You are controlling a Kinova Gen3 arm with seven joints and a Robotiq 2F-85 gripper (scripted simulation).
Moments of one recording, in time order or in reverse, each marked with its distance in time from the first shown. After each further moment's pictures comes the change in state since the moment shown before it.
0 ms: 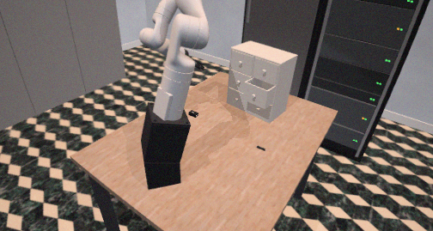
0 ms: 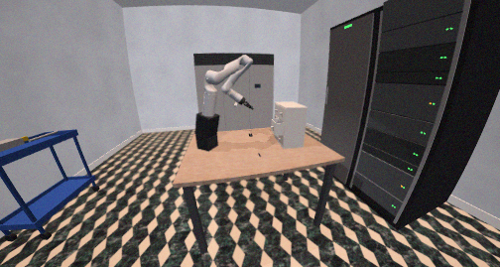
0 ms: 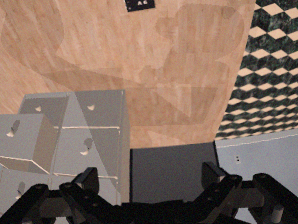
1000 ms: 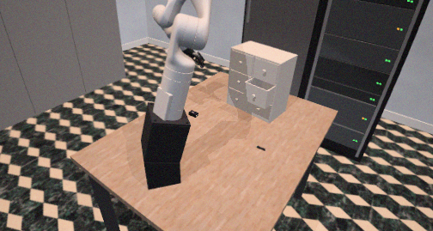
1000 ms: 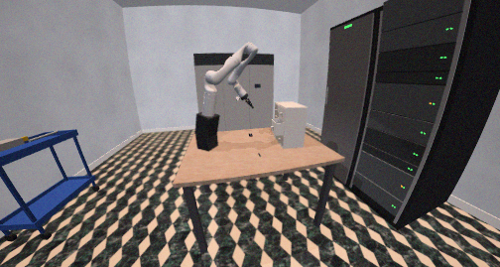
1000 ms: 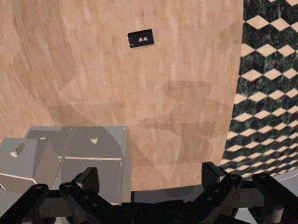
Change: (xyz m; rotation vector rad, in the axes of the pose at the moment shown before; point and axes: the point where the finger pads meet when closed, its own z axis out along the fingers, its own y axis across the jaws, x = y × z) arm -0.009 0.000 -0.007 -0.003 0.292 0.002
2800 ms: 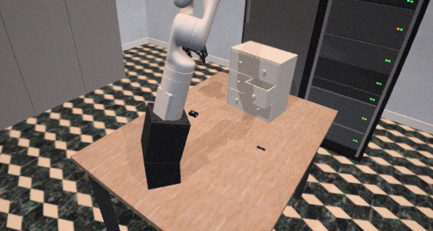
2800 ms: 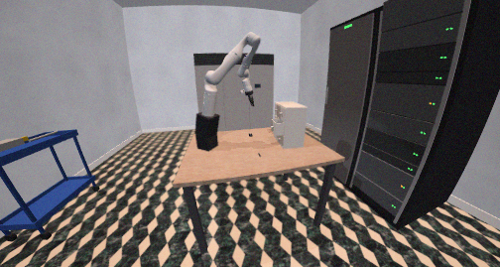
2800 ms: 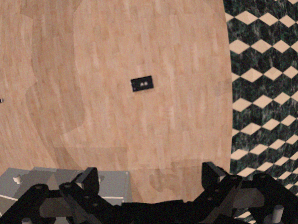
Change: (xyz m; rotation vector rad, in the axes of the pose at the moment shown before) arm -0.012 -0.001 -0.012 -0.004 0.366 0.010
